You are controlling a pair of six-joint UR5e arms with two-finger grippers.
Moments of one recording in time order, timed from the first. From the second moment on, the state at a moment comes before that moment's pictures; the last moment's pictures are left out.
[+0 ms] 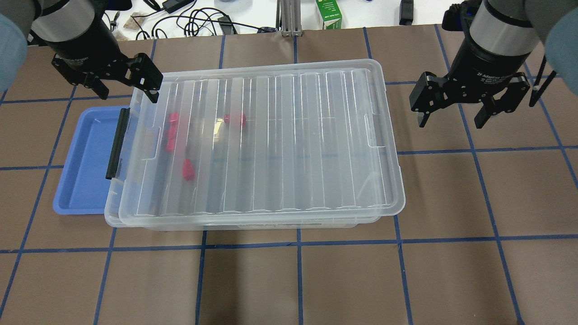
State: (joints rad) left arm -1.51 -1.58 -1.53 -1.55 1.61 0.17; right arm 1.53 -1.64 1.61 -1.46 -1.59 0.04
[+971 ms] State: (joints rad) left arm -1.51 -1.58 -1.53 -1.55 1.61 0.17; right arm 1.53 -1.64 1.61 -1.47 -1.58 0.05
